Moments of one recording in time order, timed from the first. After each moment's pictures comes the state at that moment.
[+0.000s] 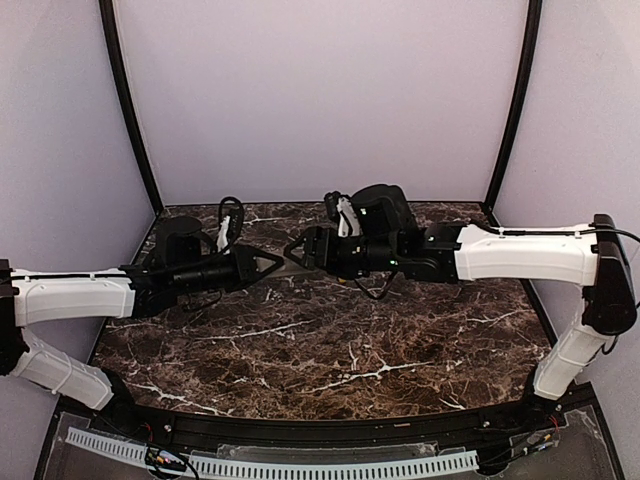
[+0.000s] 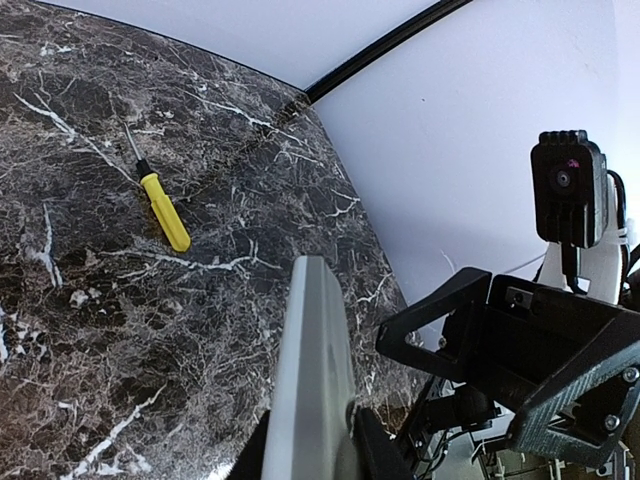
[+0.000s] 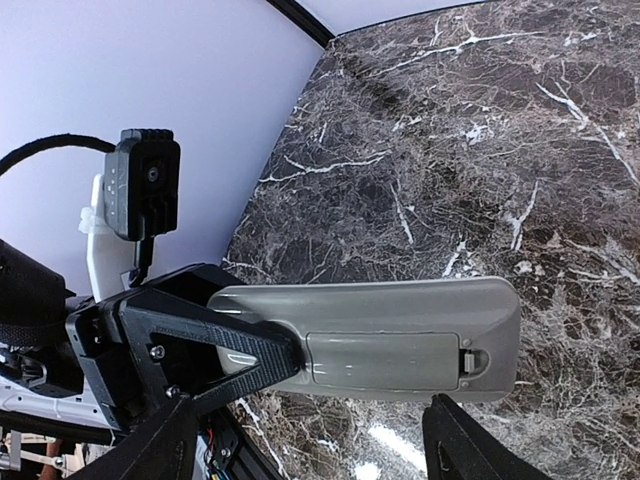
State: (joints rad) left arm -0.71 1.28 0.69 0.29 0.31 -0.84; right arm 1.02 1.64 1.26 -0.06 -0.07 0.84
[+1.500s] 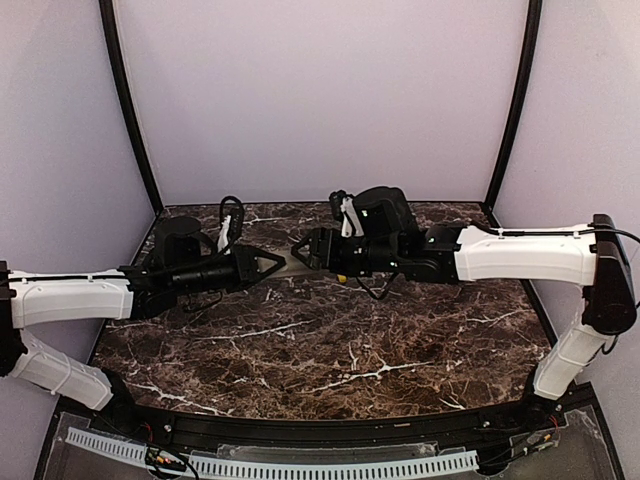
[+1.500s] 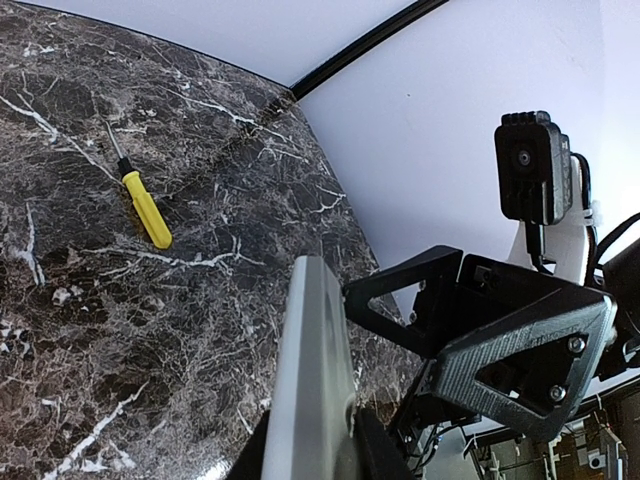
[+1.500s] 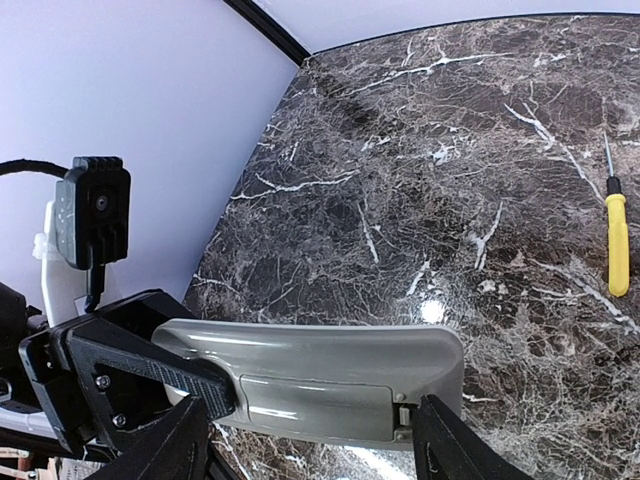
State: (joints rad) left arm -0.73 1.26 0.69 0.30 0.31 -0.85; right arm 1.01 1.64 1.24 -0.06 0.00 0.79
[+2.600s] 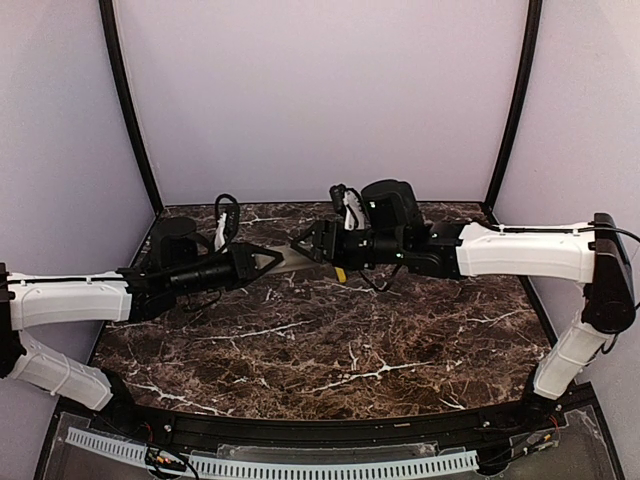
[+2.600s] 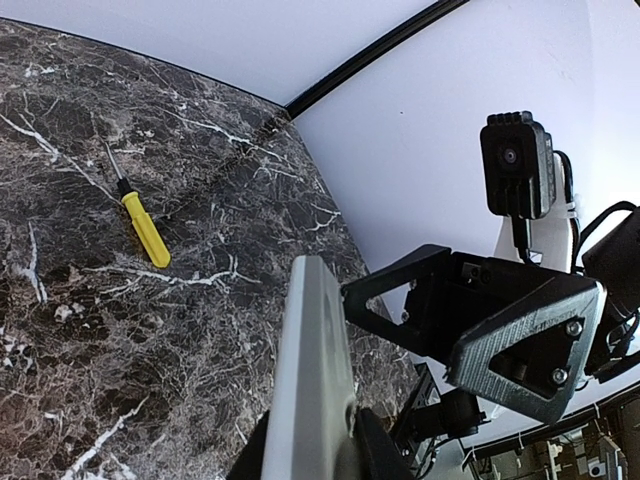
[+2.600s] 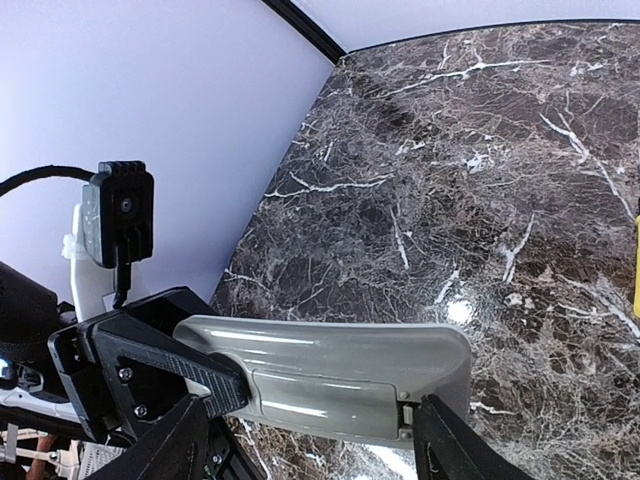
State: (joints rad) left arm -0.73 1.25 0.67 0.34 0.29 -0.85; right arm 0.97 1.64 1.24 0.00 -0.13 0.78
